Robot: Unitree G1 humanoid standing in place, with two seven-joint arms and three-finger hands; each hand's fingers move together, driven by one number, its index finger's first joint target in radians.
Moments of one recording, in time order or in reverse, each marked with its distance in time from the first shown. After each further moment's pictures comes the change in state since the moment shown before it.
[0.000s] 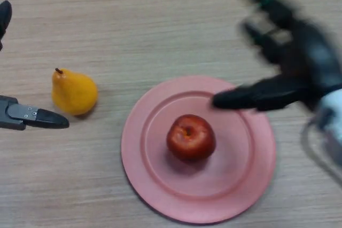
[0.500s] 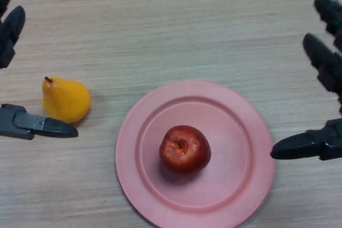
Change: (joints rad) left arm 0.051 -0.032 0.006 -0.125 -0.060 0.063 -0.018; right arm 0.259 -0.108 -0.143 -0.262 0.080 -0.008 0.107
